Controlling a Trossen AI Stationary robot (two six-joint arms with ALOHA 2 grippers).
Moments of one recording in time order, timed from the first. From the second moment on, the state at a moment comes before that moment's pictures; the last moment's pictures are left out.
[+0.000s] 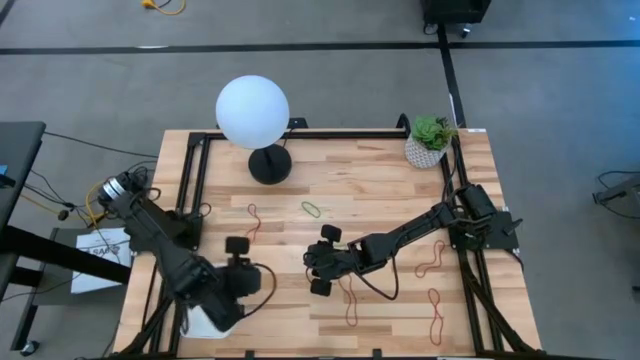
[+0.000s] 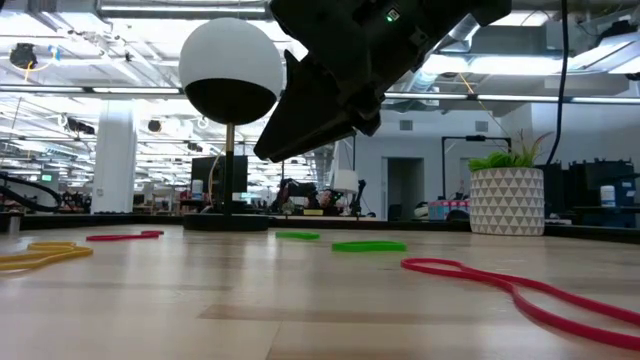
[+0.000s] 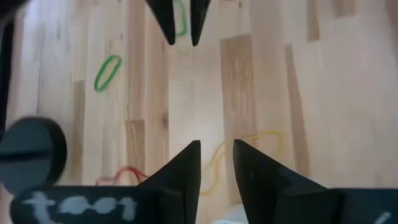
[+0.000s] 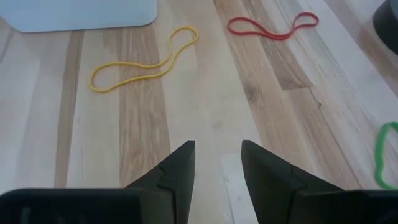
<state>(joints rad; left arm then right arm) -0.77 1.56 1.40 -1.21 -0.53 -0.63 0.36 2.00 1.32 -0.11 0.39 0.30</state>
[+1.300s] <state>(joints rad) -0.42 1.60 0.77 -0.48 -0.01 -0.14 0.35 2.00 1.32 -0.10 0.39 0.30</state>
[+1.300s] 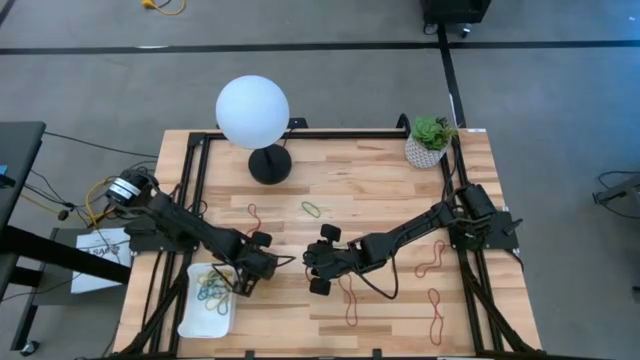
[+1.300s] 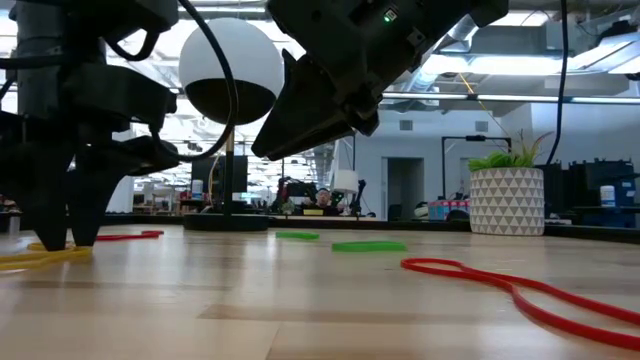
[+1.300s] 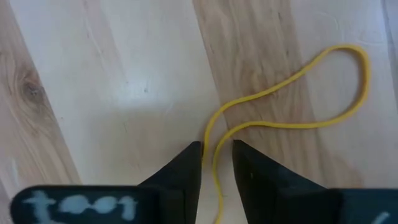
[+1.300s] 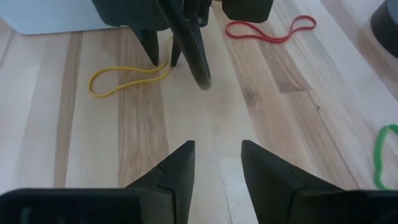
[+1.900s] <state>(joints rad) -0.43 1.61 1.00 -0.75 0.00 -0.08 0.35 2.00 1.32 -0.10 0.39 0.30</state>
